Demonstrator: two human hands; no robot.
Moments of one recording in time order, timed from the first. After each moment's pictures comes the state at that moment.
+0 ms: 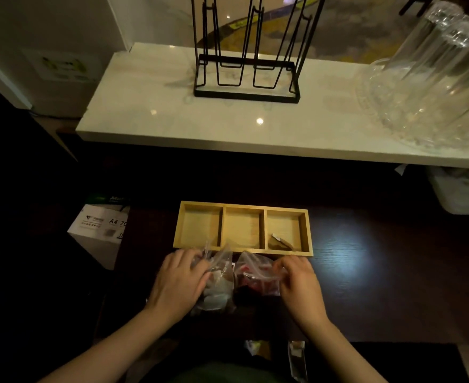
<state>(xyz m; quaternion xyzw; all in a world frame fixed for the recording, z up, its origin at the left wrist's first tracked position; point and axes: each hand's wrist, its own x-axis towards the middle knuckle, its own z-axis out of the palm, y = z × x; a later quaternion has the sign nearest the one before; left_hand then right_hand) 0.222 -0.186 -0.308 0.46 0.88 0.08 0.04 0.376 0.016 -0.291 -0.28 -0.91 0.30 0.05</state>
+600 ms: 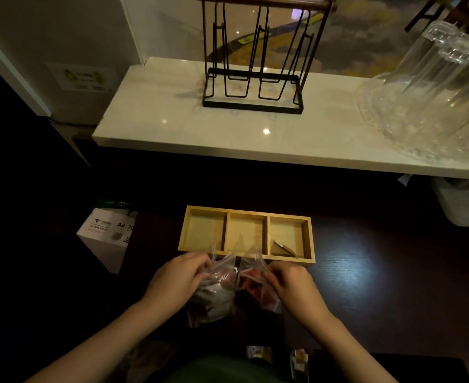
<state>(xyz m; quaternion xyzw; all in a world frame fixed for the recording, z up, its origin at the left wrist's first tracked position) 0.219 -0.180 -0.255 0.37 0.88 0.23 0.20 0.360 0.019 -0.268 -0.22 -0.92 0.33 -0.06</state>
